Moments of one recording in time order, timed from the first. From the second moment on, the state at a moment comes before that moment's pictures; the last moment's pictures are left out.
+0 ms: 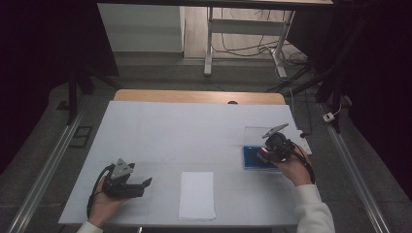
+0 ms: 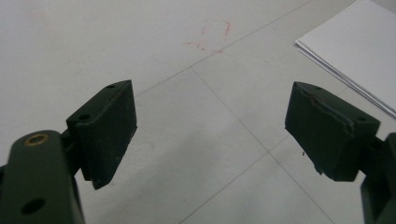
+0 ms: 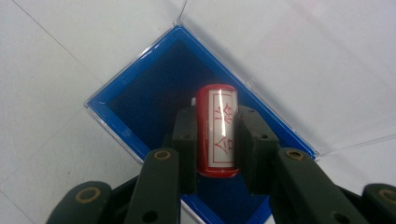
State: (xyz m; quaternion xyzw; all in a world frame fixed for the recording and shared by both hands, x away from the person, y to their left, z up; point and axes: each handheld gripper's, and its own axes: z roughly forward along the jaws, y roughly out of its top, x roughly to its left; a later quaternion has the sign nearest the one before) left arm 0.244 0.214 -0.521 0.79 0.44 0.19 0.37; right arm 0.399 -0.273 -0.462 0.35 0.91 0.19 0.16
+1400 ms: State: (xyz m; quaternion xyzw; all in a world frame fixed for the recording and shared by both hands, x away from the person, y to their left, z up) left arm 0.245 0.215 -0.521 0.79 0.44 0.19 0.37; right arm 0.396 -0.282 -0.452 0.35 0.89 0.24 0.15
